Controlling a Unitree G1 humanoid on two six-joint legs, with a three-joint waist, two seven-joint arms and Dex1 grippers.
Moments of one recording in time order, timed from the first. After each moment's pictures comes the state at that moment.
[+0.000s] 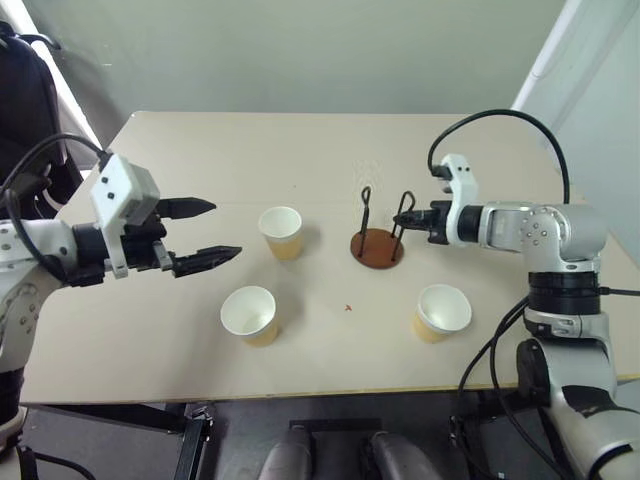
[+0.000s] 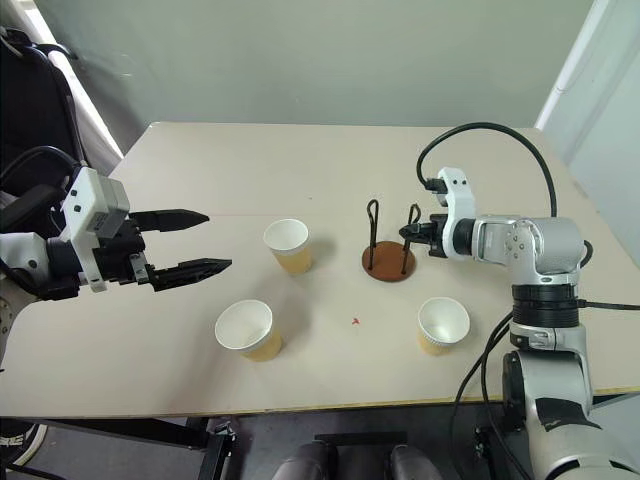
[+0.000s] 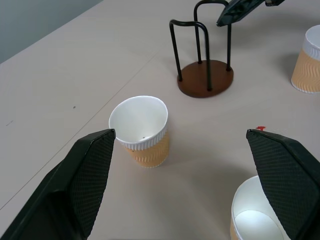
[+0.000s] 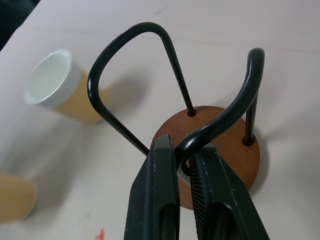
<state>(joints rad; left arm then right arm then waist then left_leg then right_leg) -0.34 1.06 0.33 -0.26 -0.62 0.66 -1.04 -0.92 -0.46 -0.09 0.09 0.50 1.37 0.56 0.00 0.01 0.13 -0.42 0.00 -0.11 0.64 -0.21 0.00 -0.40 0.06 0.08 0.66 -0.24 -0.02</state>
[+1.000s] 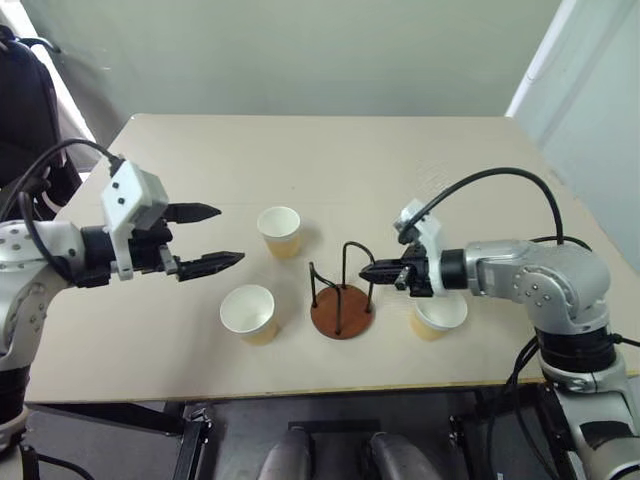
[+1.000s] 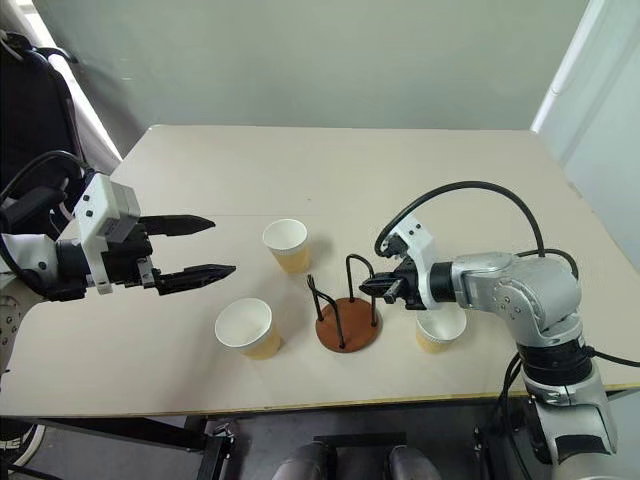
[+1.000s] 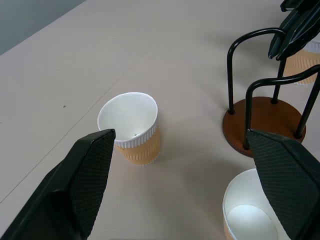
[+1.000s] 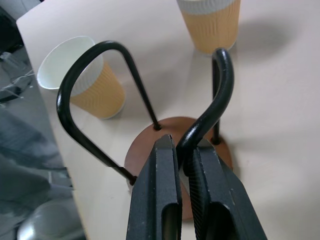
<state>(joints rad) -0.35 1.06 0.29 -0.24 -0.59 0.63 -1.06 -0.70 -0.54 0.10 -0.37 0.66 1.33 0.64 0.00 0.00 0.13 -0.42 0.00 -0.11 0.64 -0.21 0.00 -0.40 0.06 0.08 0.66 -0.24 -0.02</state>
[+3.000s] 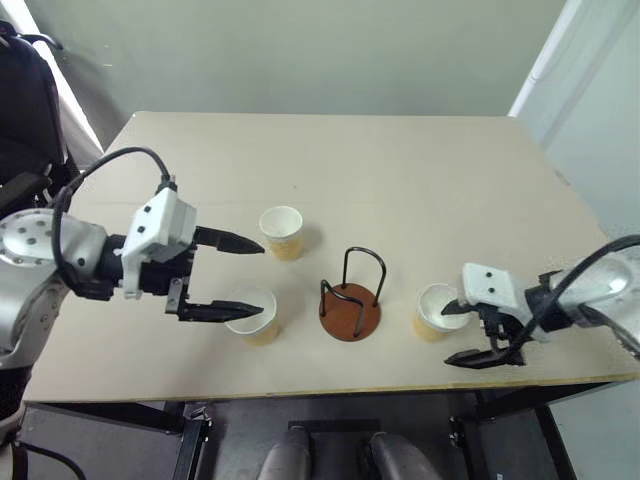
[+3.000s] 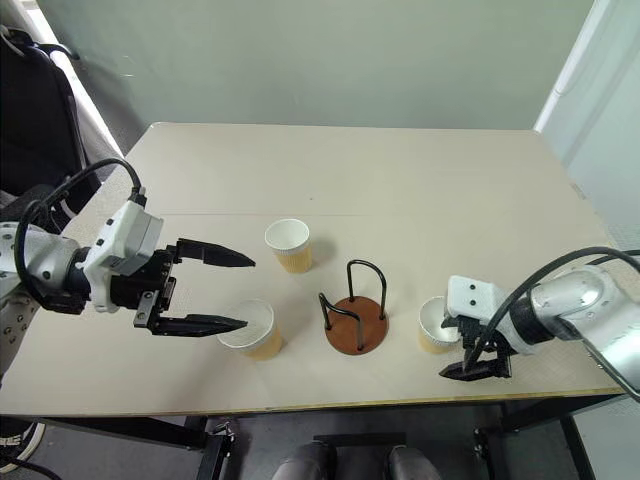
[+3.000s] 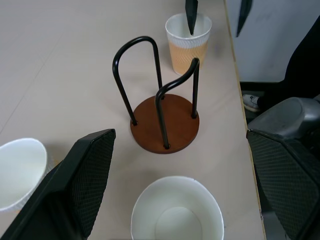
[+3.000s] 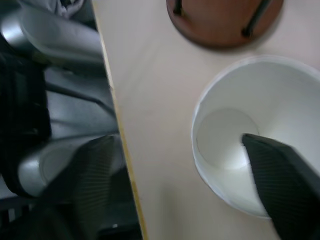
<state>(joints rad) -0.37 1.13 0.20 -0.31 -0.67 0.54 -1.35 -0.44 -1.20 0.25 -0.55 0.43 0.88 1.16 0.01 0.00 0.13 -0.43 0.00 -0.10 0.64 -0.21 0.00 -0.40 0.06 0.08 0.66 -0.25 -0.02</state>
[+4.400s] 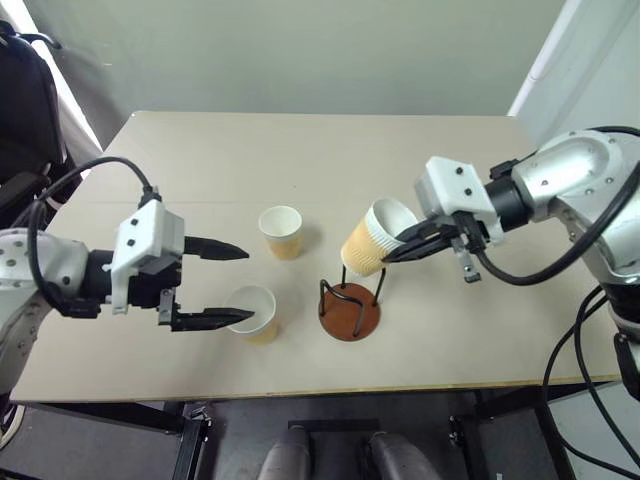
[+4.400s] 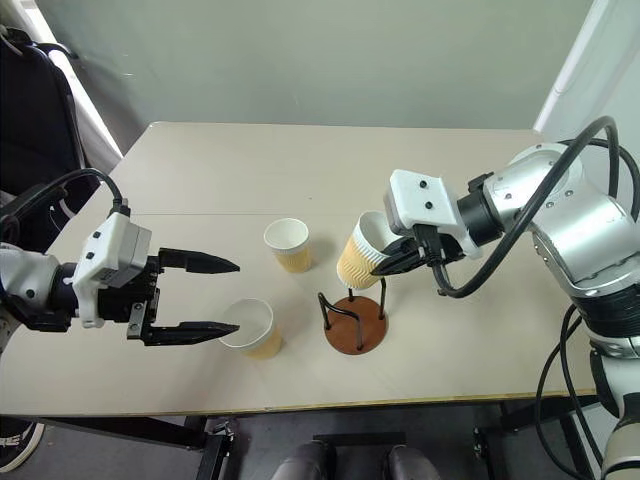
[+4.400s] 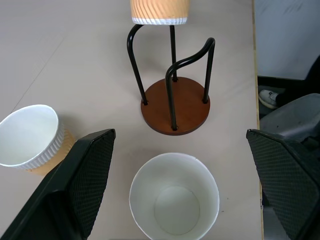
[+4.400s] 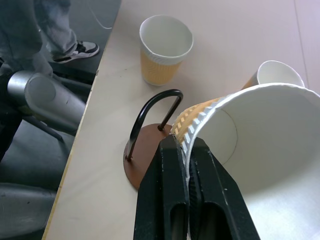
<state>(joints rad) -0.22 1.15 0.32 -0.42 -0.68 0.60 -1.26 -1.04 -0.89 0.35 -0.30 0.40 0.71 1.41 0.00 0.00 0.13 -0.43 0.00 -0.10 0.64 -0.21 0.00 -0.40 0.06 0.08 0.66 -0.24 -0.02</state>
